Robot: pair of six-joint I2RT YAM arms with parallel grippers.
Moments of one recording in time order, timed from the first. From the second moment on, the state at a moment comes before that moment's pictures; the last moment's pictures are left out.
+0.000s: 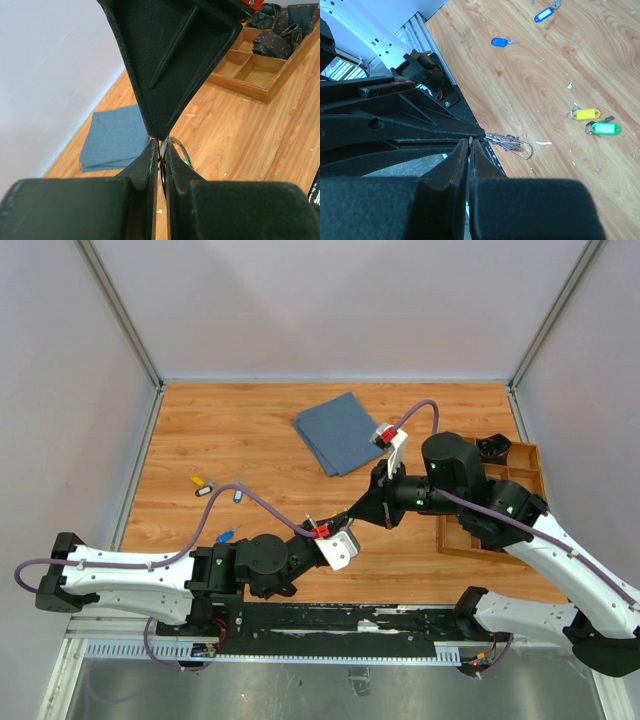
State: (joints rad) left arm -1.55 1.00 0.87 0.05 -0.69 0.42; right arm 0.89 1.01 1.29 -0.72 -0.36 0.31
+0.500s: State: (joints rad) left arm -1.55 1.00 0.87 0.06 -0.67 0.42; right arm 0.88 1.00 1.29 -0.72 -0.36 0.31
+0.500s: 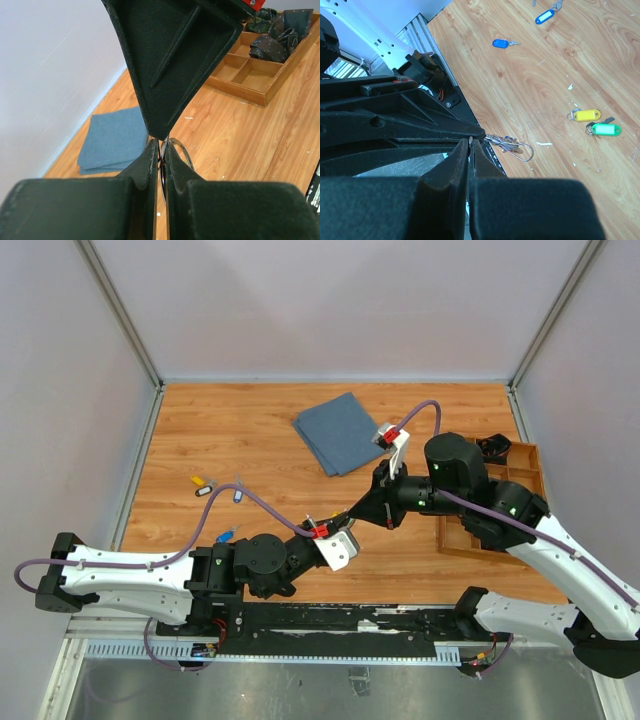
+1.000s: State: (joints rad) left arm -1.55 1.00 0.87 0.07 -0.67 0.42; right arm 0.88 0.99 1.29 -0.72 -0.36 0.31
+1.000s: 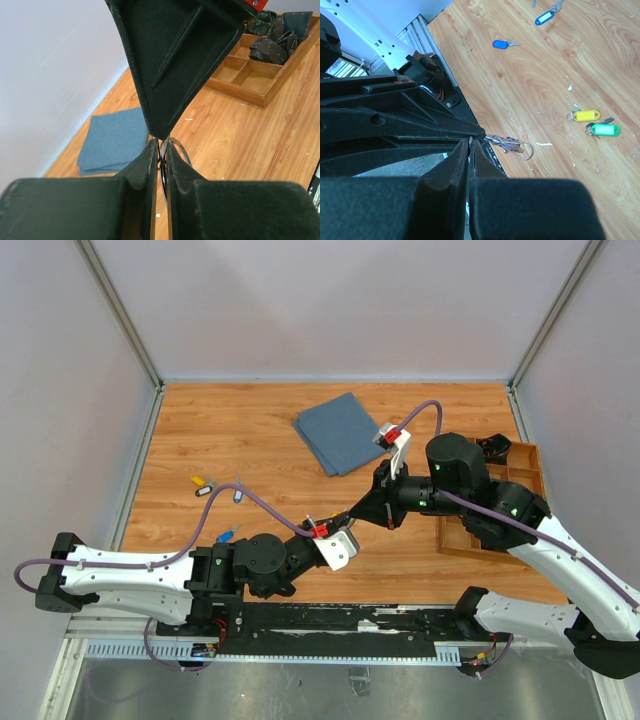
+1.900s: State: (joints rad) left arm -1.55 1.00 0.87 0.07 -0.68 0.42; right arm 0.88 0.99 1.29 -0.72 -0.36 0.31
